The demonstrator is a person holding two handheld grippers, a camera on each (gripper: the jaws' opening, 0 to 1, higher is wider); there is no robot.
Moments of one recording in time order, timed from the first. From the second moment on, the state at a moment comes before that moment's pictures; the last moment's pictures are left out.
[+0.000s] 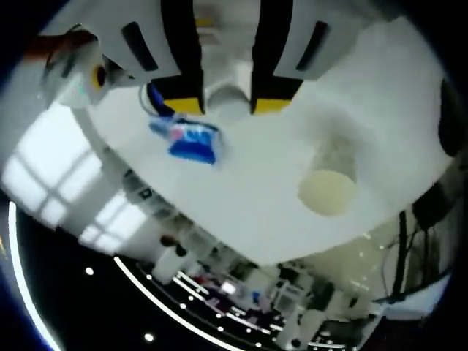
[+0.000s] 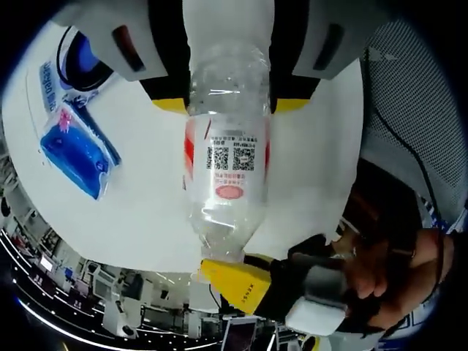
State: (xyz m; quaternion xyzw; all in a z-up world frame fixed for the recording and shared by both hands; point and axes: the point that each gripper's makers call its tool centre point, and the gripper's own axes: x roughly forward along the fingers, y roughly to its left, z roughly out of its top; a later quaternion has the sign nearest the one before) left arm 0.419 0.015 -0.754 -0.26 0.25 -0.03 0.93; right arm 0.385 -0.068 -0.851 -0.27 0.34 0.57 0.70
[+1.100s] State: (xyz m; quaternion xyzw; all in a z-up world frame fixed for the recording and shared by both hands) left arm 0.410 -0.041 -0.685 -0.08 0.19 -0.14 0.97; right arm 0.381 -0.063 -0.855 -0.23 0.34 0.55 0.73
